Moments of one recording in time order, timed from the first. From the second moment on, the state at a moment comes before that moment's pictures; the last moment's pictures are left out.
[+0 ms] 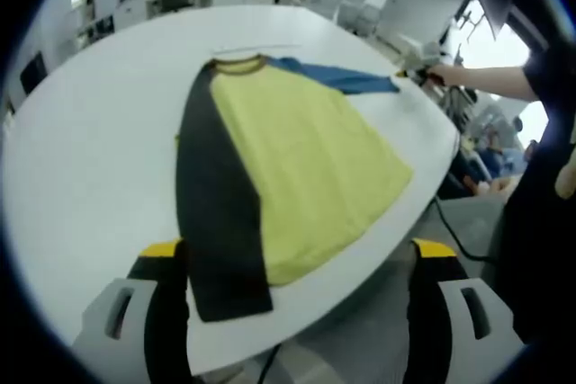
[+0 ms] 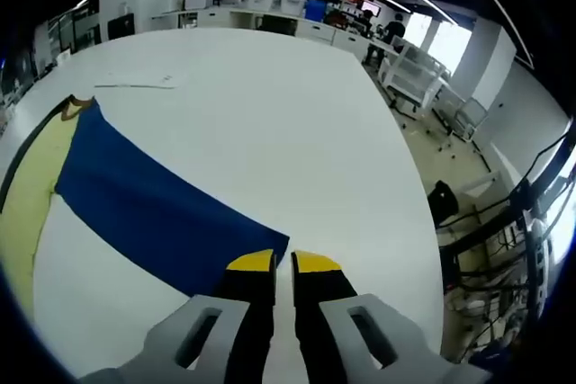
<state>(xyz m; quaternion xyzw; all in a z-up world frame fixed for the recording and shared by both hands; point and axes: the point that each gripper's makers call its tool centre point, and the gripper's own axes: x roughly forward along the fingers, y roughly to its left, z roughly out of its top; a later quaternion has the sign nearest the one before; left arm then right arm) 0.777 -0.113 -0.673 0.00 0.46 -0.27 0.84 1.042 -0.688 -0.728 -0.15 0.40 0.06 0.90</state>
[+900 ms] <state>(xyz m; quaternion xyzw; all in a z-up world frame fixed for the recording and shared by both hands) 0.759 -0.103 -0.630 0.03 0.40 -0.28 0.87 0.978 -0.601 -0.658 -0.12 0.32 0.14 0.93</state>
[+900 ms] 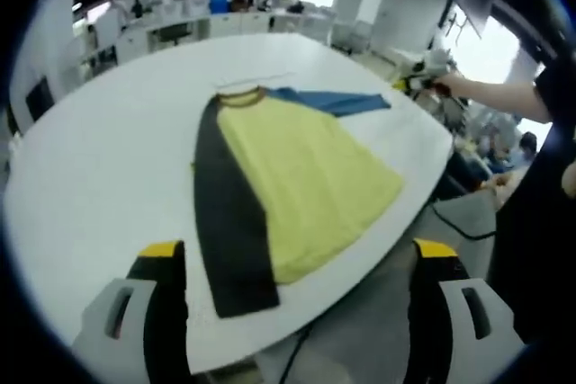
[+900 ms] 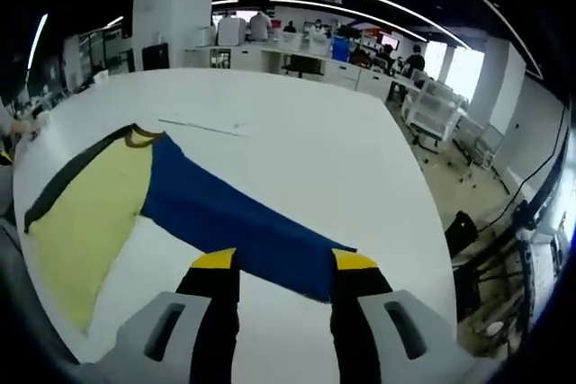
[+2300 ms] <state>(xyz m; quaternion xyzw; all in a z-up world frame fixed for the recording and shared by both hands) 0.729 -0.090 -0.615 0.02 0.36 -0.27 0.89 0.842 -0.513 -0.621 0.00 0.27 0.20 0.94</state>
